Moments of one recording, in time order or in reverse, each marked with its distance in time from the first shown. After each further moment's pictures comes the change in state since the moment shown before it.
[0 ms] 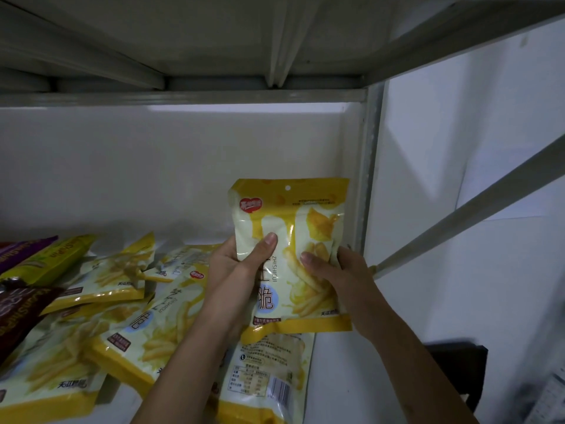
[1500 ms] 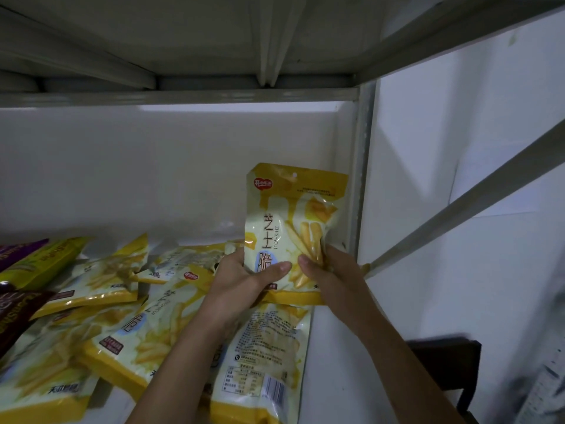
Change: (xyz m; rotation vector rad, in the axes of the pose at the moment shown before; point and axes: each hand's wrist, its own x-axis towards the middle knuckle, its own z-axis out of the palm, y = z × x) left_hand 0.008 -0.010 -0.007 0.412 -0.133 -0.050; right_hand 0.003 0.013 0.001 -0.259 0.093 -0.130
